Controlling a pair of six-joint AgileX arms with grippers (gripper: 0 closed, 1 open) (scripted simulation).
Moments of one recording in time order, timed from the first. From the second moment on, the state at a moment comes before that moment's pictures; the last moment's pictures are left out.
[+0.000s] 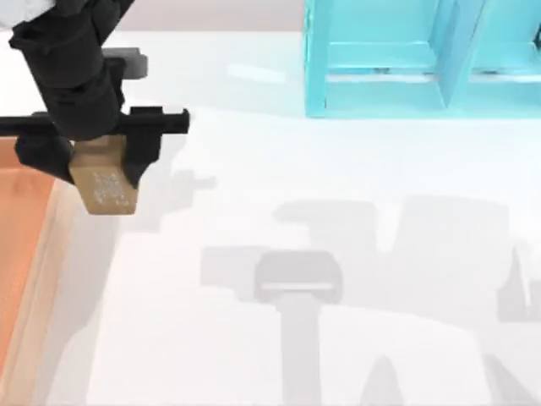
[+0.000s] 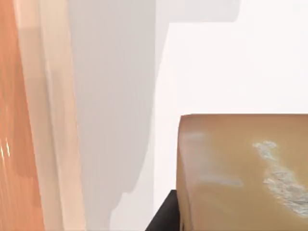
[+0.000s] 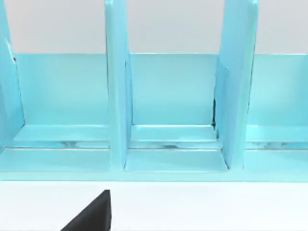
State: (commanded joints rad) left arm -0.32 1.87 1.62 -1.30 0.01 -0.31; right arm 0.00 0.00 0.00 0.00 0.00 0.00
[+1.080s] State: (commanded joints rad) left arm 0.27 1.79 1.61 -1.39 0.00 0.30; right arm 0.00 0.00 0.00 0.00 0.00 0.00
